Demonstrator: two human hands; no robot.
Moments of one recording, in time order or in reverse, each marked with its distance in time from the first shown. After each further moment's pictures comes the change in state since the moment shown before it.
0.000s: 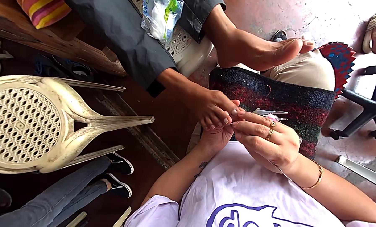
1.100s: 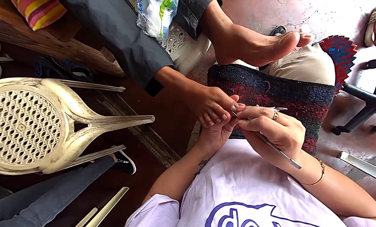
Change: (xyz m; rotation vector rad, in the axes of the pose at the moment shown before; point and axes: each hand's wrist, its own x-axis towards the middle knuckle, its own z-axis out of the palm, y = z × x) left_hand -0.002 -0.001 0.001 0.028 0.014 0.020; right_hand 0.014 -0.003 -0.002 0.126 0.099 0.224
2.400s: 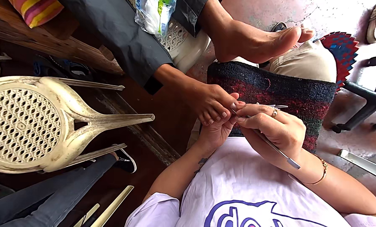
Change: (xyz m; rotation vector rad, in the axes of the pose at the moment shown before) left_hand -0.001 0.000 0.002 0.050 -0.008 0.020; right_hand 0.002 -0.006 0.000 -0.051 -0.014 0.012
